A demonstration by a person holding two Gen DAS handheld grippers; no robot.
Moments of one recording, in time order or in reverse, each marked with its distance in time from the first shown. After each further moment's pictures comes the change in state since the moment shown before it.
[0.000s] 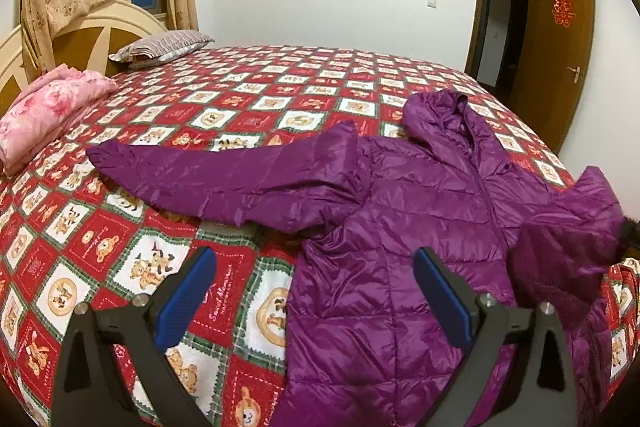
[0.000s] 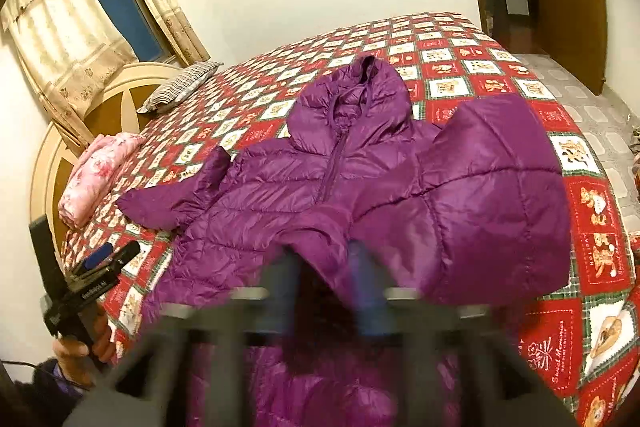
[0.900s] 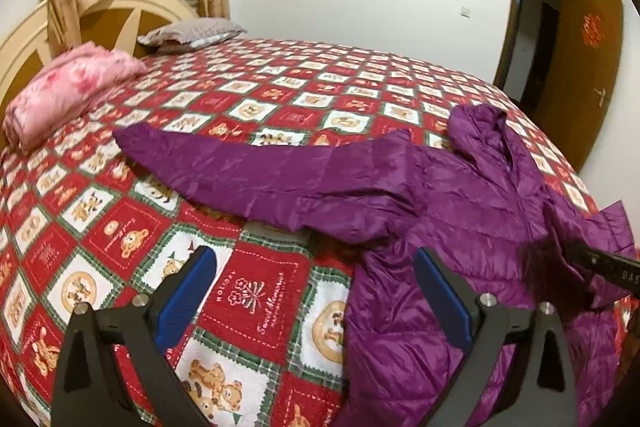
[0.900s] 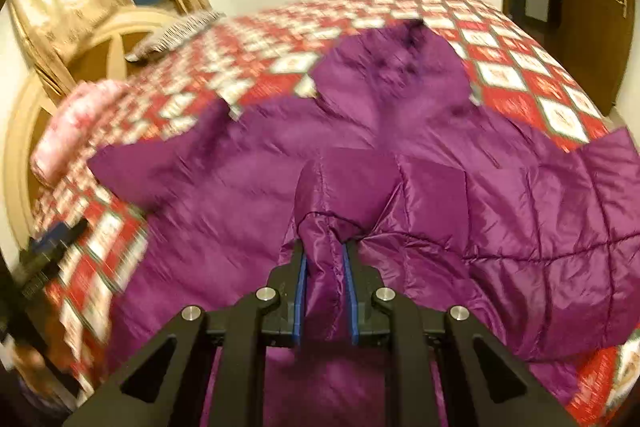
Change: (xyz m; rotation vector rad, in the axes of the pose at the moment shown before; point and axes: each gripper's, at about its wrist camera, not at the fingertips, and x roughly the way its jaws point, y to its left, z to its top) left arm 0.015 0.048 0.007 -0.101 0.012 0.065; right arm 0.108 0.065 0.010 -0.121 0.128 -0.063
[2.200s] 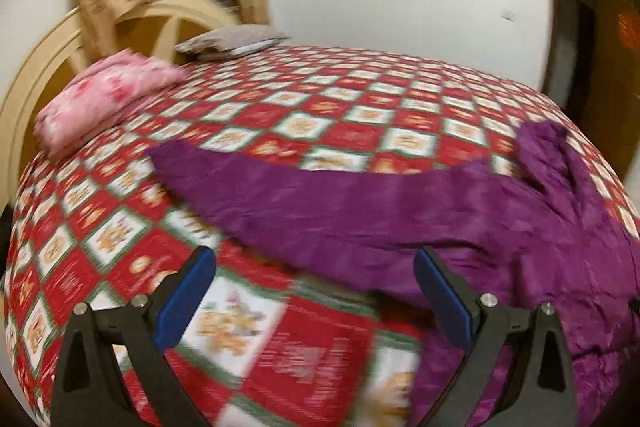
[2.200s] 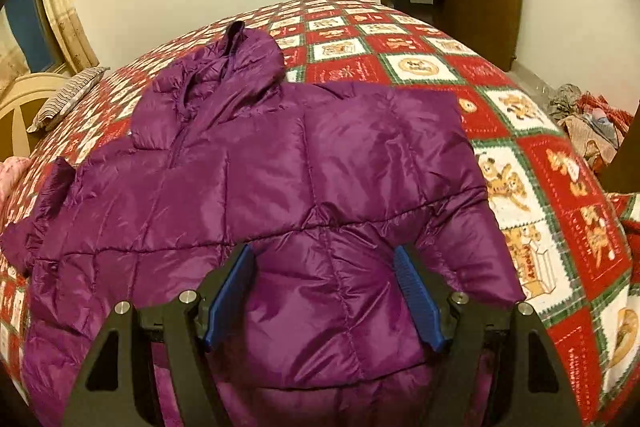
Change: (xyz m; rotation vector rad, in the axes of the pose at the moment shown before) left arm 0.042 0.000 0.027 0.033 -0.039 0.159; right arm 0.011 -0.117 -0.030 0.259 -0.096 -0.325
